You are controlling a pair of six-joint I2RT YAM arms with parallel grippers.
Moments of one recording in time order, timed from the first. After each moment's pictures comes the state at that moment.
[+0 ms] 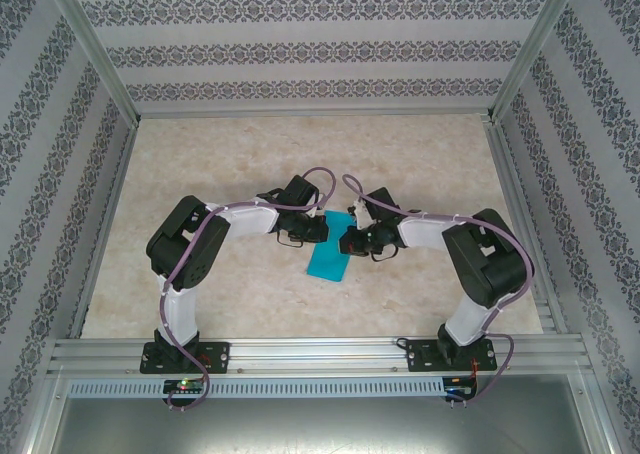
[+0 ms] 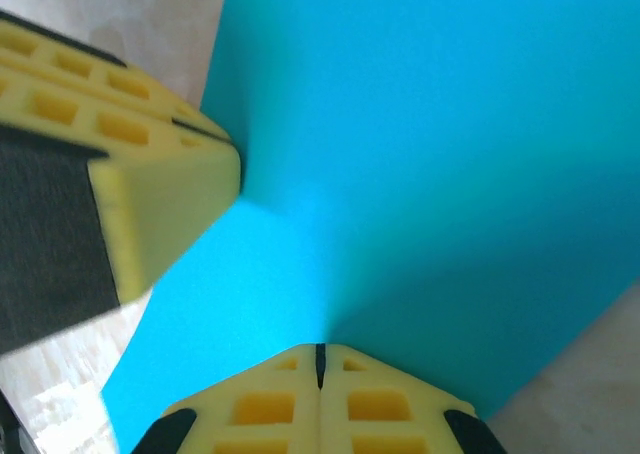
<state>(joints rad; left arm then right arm) -0.60 1.97 1.16 -0.28 0.36 -0.50 0.47 1.70 0.77 -0.18 -0.54 0.48</state>
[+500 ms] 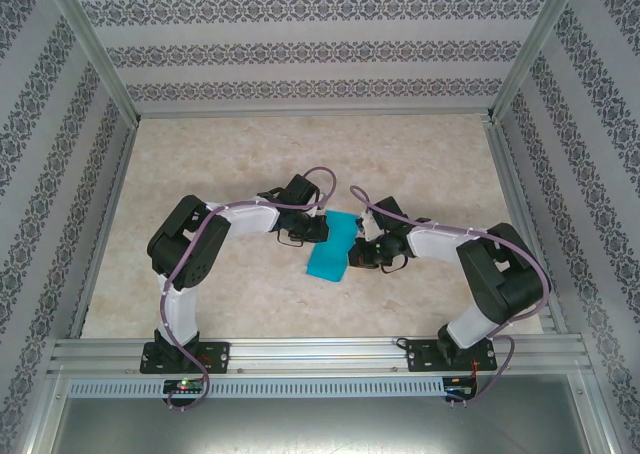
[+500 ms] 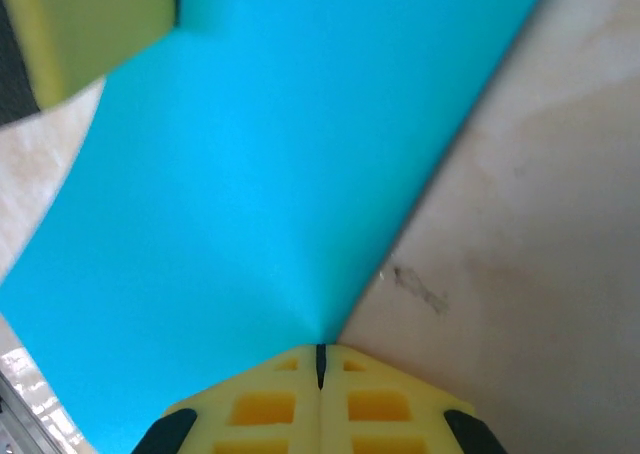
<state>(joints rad) -0.60 1.97 1.18 -0.30 0.37 -0.50 0.47 1.58 0.69 -0.29 -0.53 0.46</state>
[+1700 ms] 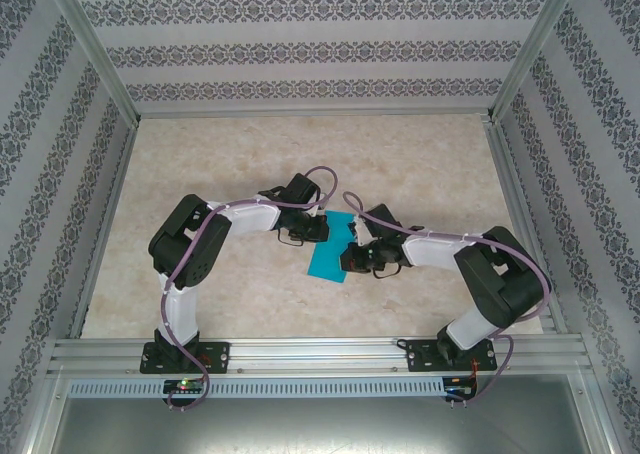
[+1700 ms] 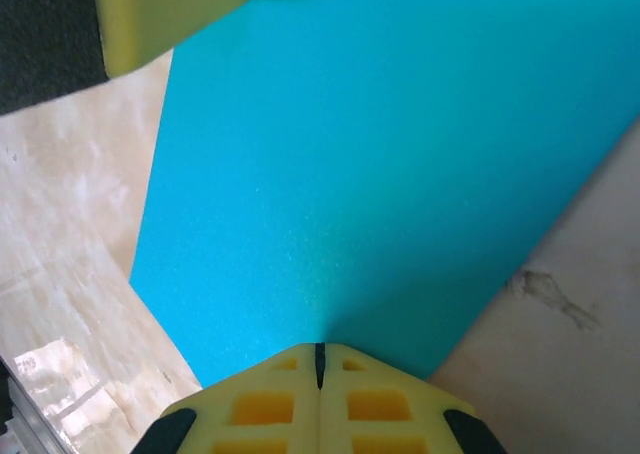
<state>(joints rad) -0.60 1.98 1.20 -0.33 0.38 -0.48 0.56 1.57 0.63 -0.16 -0.50 0.55</state>
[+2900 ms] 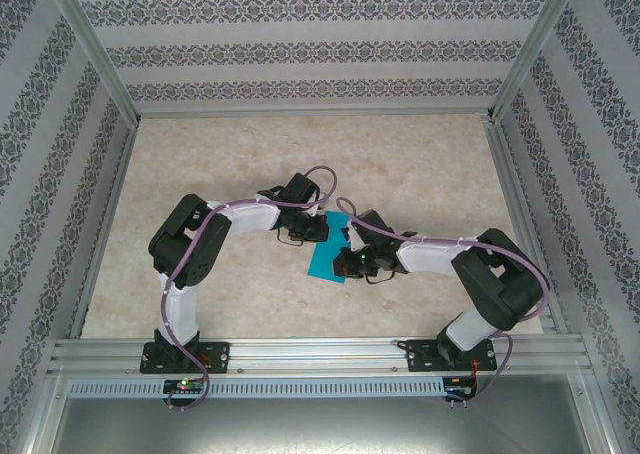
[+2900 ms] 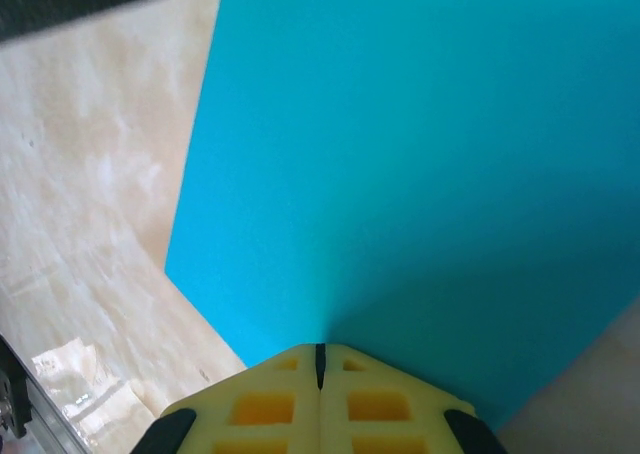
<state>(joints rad) -0.59 1.99 1.20 -0.33 0.39 -0.47 0.65 1.57 0.62 -0.11 -0.48 0.67</state>
